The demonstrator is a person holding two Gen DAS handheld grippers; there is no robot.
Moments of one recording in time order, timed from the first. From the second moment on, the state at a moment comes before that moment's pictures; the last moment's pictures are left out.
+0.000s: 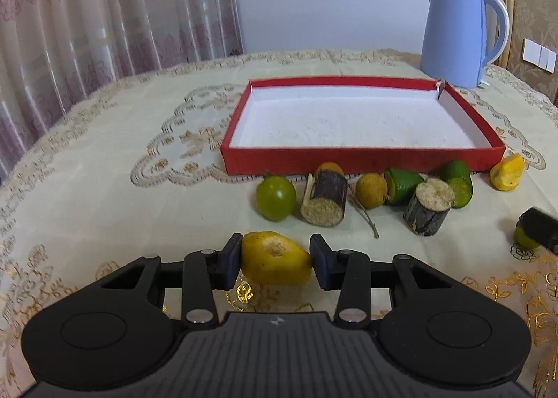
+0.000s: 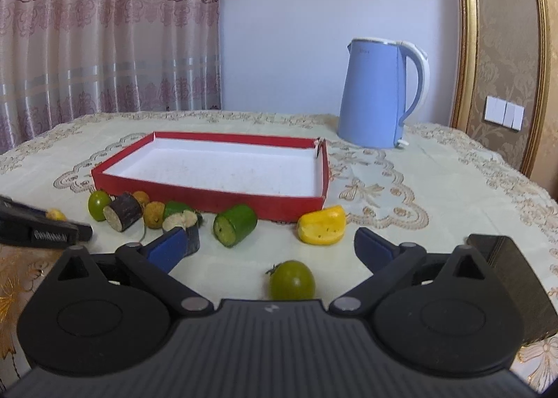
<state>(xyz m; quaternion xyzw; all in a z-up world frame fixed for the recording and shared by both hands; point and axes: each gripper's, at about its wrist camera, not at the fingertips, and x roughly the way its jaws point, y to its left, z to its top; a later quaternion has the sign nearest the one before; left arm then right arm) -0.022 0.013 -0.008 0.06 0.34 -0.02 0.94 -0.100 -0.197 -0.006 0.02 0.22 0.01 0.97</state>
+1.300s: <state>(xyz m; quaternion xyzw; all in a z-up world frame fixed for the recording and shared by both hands) 0.015 -0.003 0.021 0.08 0.31 0.00 0.95 -0.083 -0.209 -0.010 0.02 0.26 0.03 0.97</state>
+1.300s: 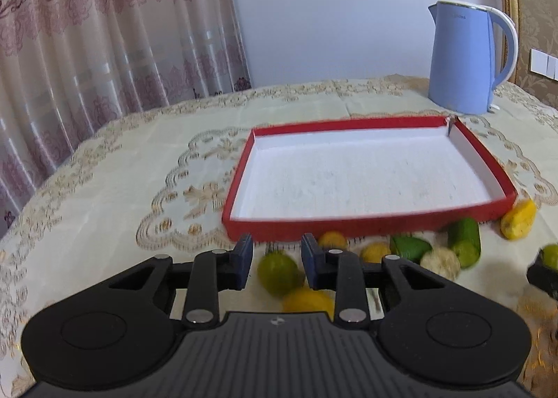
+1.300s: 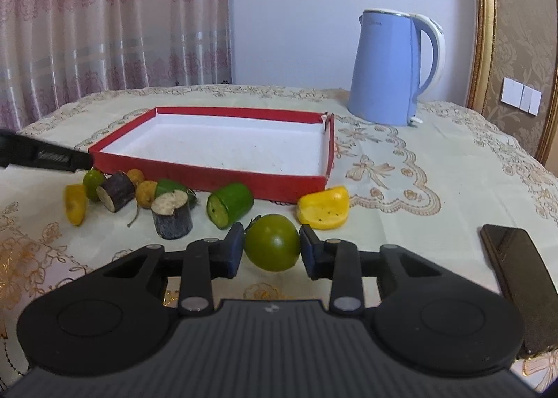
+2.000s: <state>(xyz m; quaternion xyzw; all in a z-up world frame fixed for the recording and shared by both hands) -0.006 0.003 -0.007 0.12 0.31 -0.07 0.94 -0.078 -0.213 -0.004 0.04 0.24 0.05 0.97</state>
